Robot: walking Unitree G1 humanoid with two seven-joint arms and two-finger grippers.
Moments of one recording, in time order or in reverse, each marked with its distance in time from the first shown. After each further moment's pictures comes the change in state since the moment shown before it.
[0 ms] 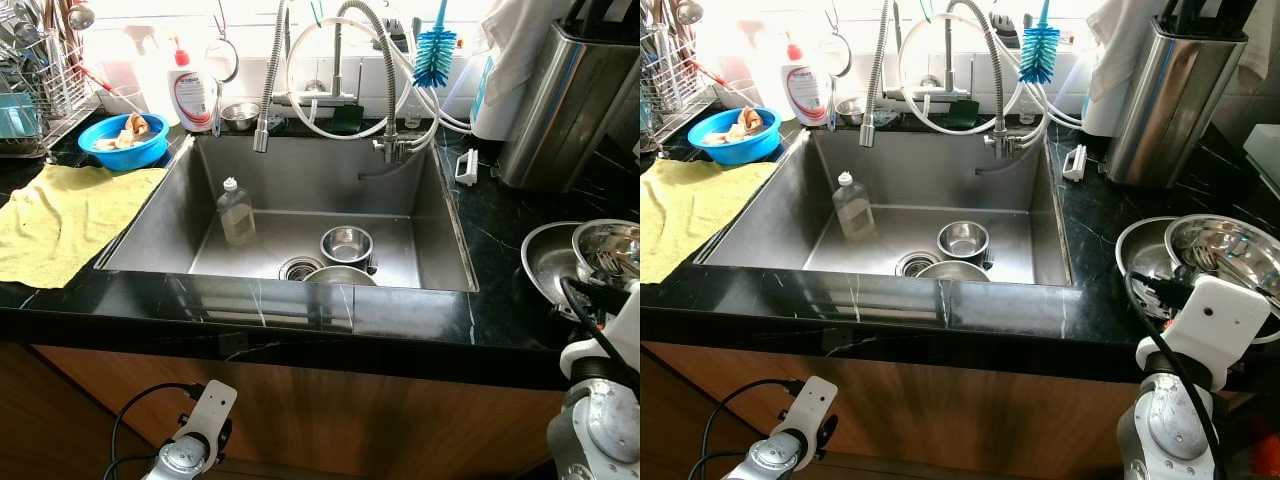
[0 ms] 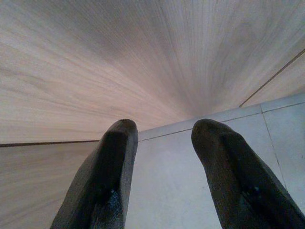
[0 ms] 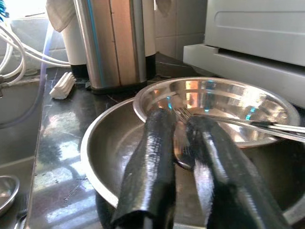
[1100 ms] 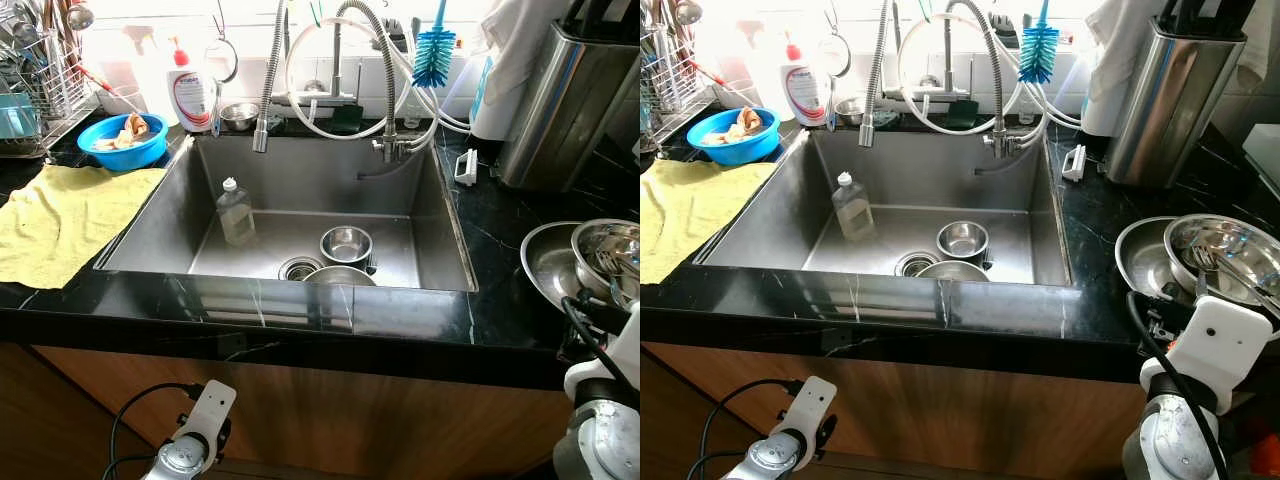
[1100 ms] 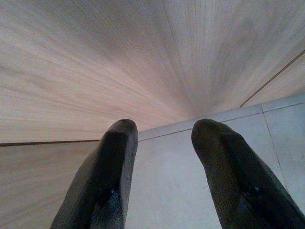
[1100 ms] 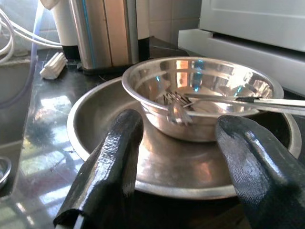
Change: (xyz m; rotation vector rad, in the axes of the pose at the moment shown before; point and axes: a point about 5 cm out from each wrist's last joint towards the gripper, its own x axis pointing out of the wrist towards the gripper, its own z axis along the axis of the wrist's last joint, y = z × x) left arm 0.000 0.001 0.000 0.000 0.001 0.003; right arm -0.011 -0.009 -0.008 -0.025 0.052 -0.010
